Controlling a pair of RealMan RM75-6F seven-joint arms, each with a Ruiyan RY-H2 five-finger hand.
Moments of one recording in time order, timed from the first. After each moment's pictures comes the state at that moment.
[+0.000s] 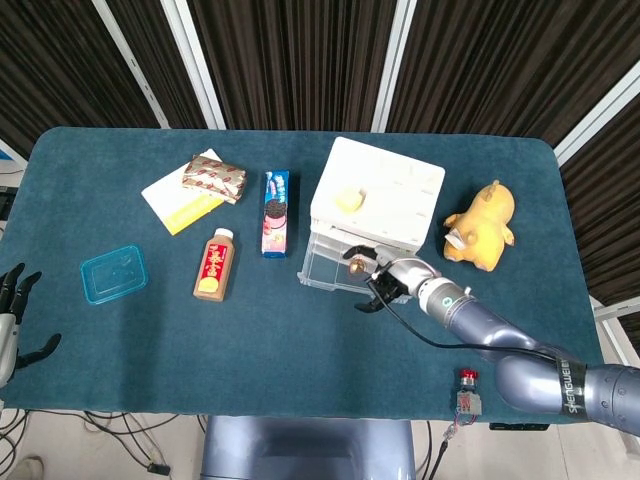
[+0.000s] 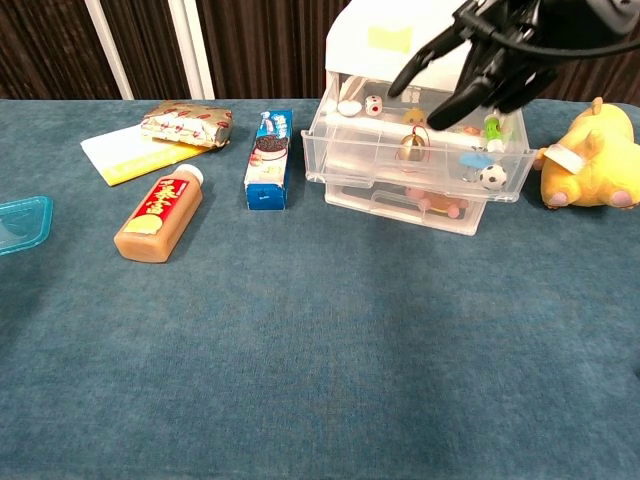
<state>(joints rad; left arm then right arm) -0.08 -1.13 -0.08 -1.64 1.41 1.48 0.09 1.25 -0.87 0.08 -1.95 -0.52 0.49 0.26</state>
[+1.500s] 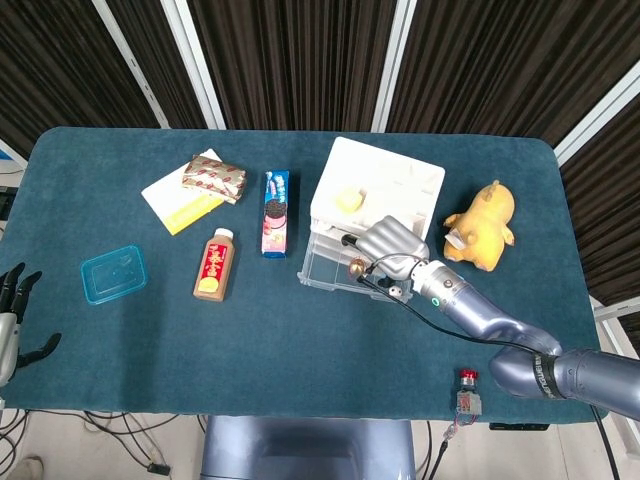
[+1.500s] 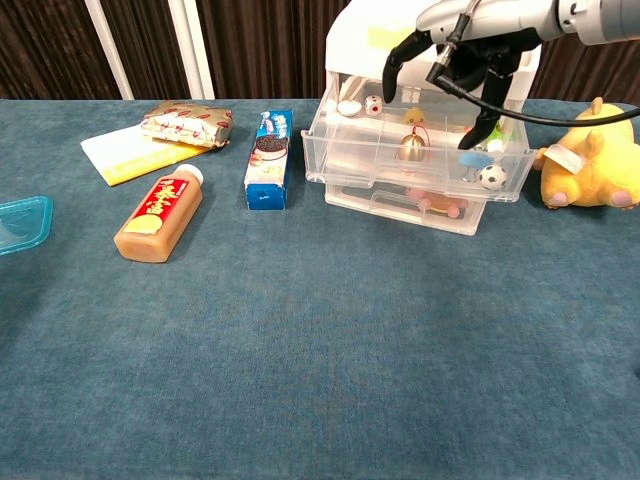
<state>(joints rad) -0.08 -1.14 -0.08 -1.64 1.40 1.48 0.11 1.11 -1.12 0.06 -1.64 -1.17 0.74 -0.22</state>
